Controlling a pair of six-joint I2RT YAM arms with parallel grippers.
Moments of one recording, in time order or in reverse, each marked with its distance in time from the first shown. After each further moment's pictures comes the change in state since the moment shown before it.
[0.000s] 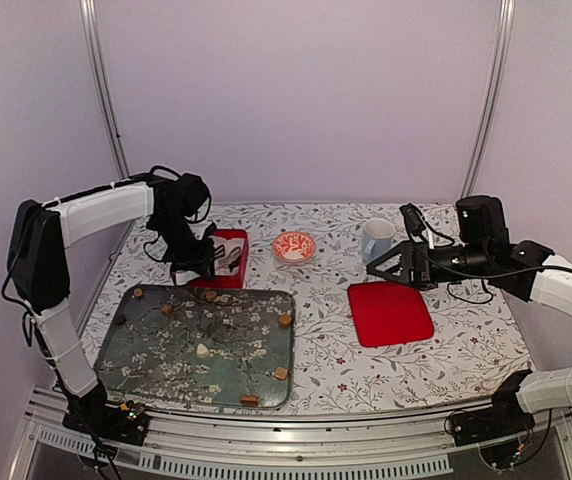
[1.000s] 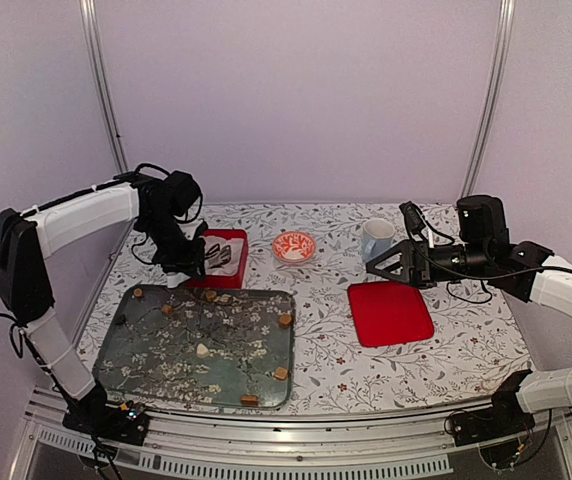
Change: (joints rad) left arm -0.013 -0.136 -0.068 -0.039 -0.025 -0.041; right arm 0.000 0.000 -0.003 0.027 -0.014 -0.002
